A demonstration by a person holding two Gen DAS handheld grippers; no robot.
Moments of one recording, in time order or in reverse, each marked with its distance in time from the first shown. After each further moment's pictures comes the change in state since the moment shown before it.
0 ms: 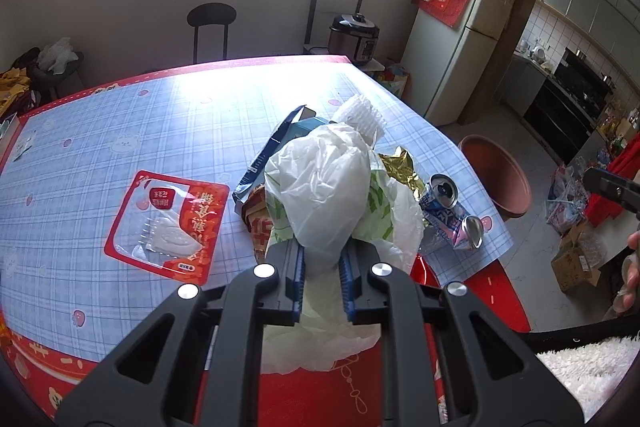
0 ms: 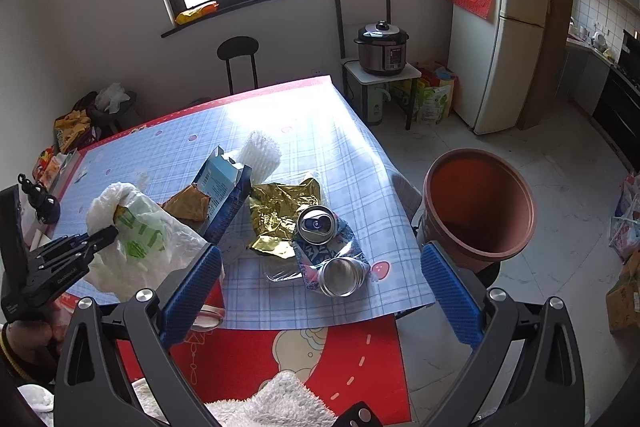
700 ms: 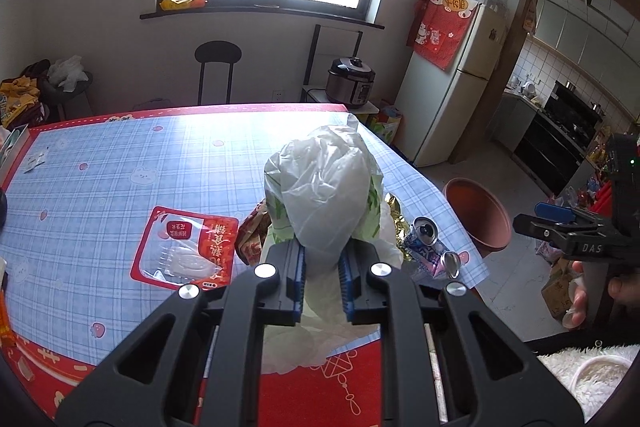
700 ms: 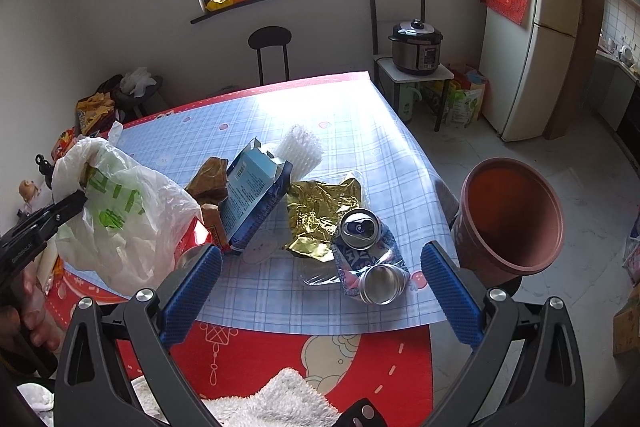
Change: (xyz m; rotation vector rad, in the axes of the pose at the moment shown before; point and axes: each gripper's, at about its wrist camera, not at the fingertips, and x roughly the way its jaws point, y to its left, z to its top) left arm -0.062 0.011 0.013 -0.016 -0.139 -0.029; right arm 0.014 0.031 0.007 -0.057 0.029 0.085
